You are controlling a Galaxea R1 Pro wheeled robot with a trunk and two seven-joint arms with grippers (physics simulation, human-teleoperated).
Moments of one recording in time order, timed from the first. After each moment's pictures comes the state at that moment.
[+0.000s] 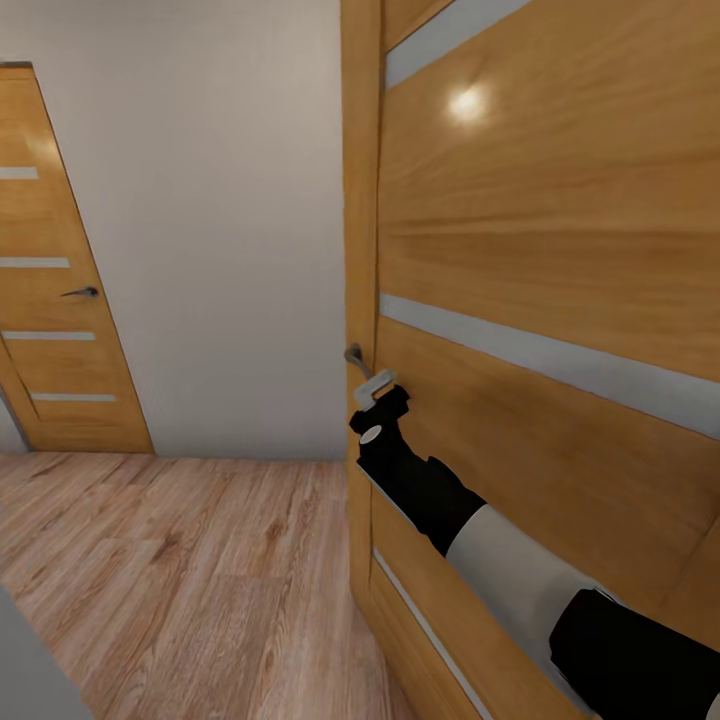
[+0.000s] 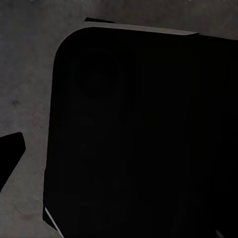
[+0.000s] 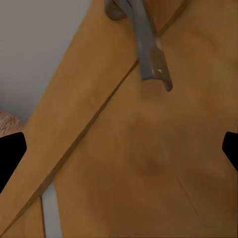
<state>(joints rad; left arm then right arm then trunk) 0.01 -0.02 0.03 -0.01 0.12 -0.13 -0.01 -1.00 0.17 0.74 -0.87 -0.03 0.63 -0.43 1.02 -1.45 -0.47</state>
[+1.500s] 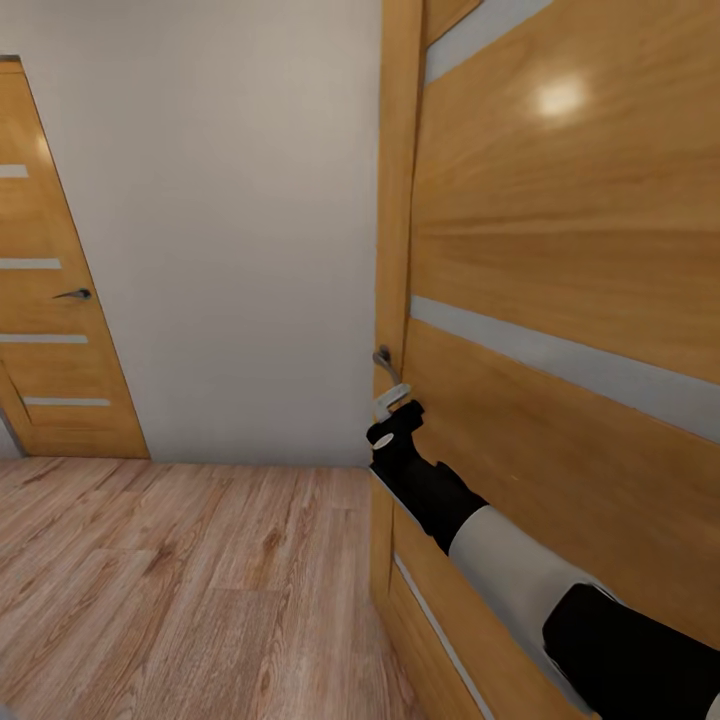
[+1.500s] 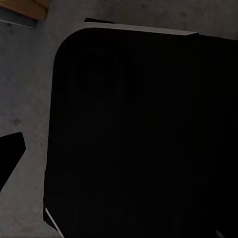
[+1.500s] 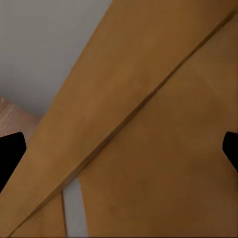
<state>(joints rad) 0.01 -0.02 0.03 -0.01 0.12 -0.13 -0.01 -1.00 0.17 0.68 -0.72 -0.02 0.58 -0.43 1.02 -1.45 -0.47</state>
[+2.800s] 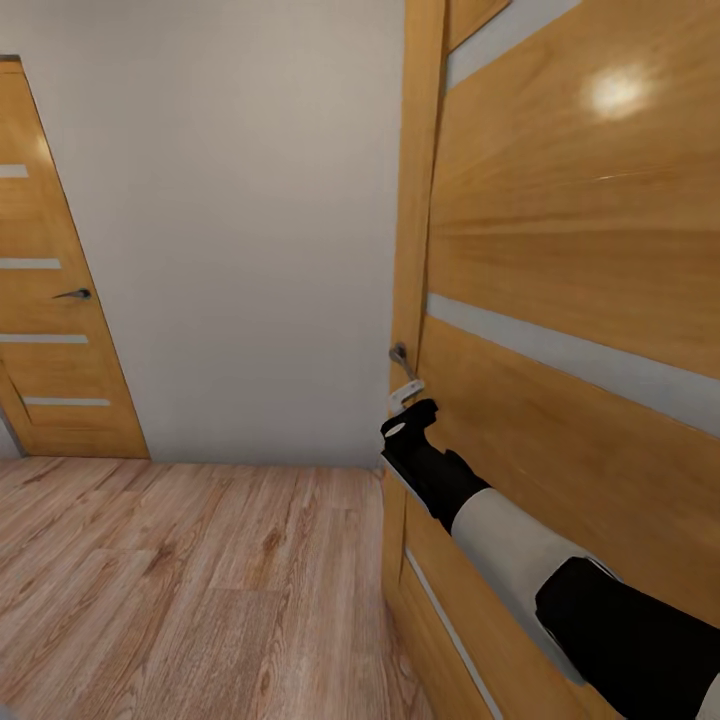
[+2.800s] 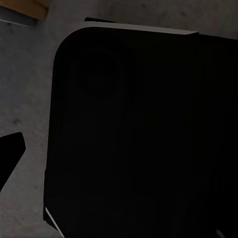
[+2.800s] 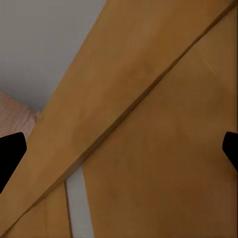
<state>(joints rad) 0.01 -0.02 0.03 -0.01 0.12 -0.13 -0.01 -1.07 0.17 0.62 -0.58 -0.03 0.56 -0.43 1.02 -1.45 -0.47</state>
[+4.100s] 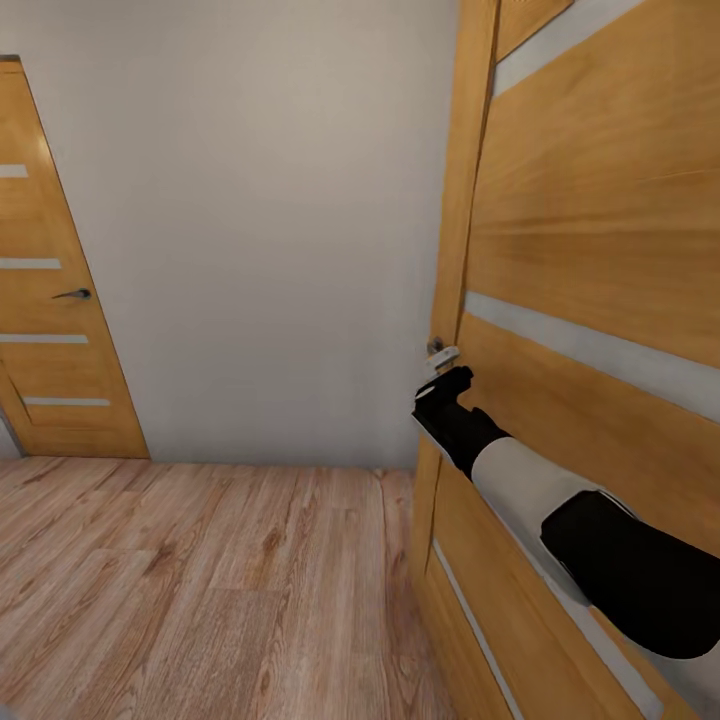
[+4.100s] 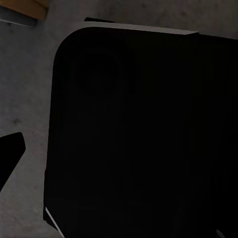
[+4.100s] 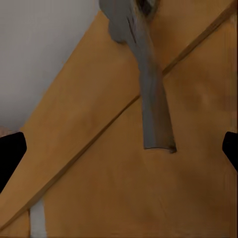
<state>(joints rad) 0.01 -0.02 0.03 -0.01 0.12 -0.13 -0.01 -1.26 0.12 0.61 -0.35 -0.03 0.49 -0.46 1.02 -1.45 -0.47</state>
